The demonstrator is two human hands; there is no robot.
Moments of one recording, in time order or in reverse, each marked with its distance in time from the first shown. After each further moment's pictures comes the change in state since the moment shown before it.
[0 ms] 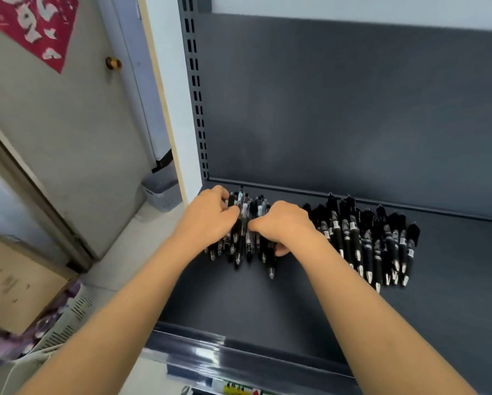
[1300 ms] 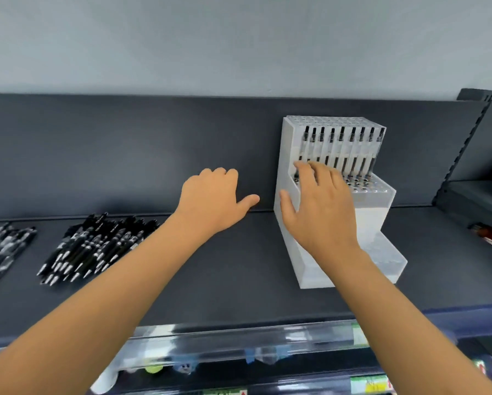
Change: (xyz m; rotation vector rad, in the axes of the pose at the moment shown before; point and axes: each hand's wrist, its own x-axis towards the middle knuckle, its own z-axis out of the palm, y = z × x) left_hand -0.118 0.445 0.200 0.617 0.251 0.576; right_hand -0.175 0.441 -0.253 -0.288 1.168 -0.300
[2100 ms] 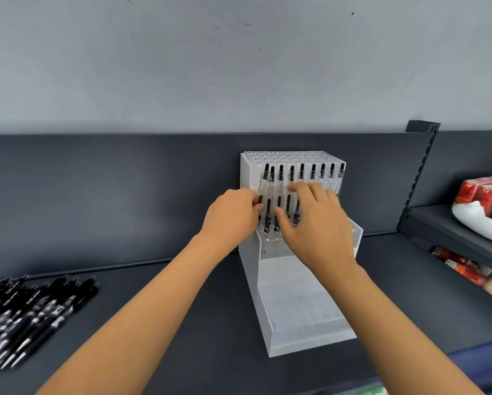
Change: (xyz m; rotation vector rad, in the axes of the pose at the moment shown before) left_hand 0.102 0.075 0.033 -0.515 0.009 0.099; right_hand 0.047 0.070 0.019 0.054 0.117 0.087
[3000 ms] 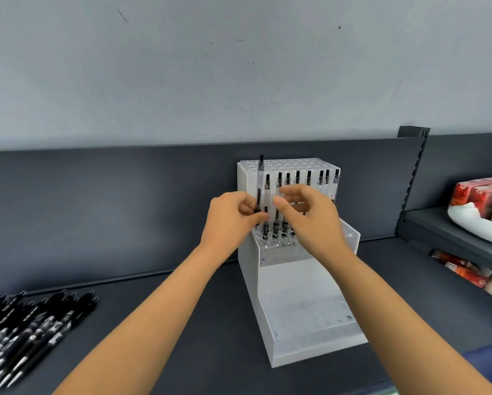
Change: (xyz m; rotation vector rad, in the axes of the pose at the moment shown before) left_hand -0.004 -0.002 0.003 -0.519 0.153 -0.106; right_hand 0.020 0.004 0.001 0.688 -0.133 0.306
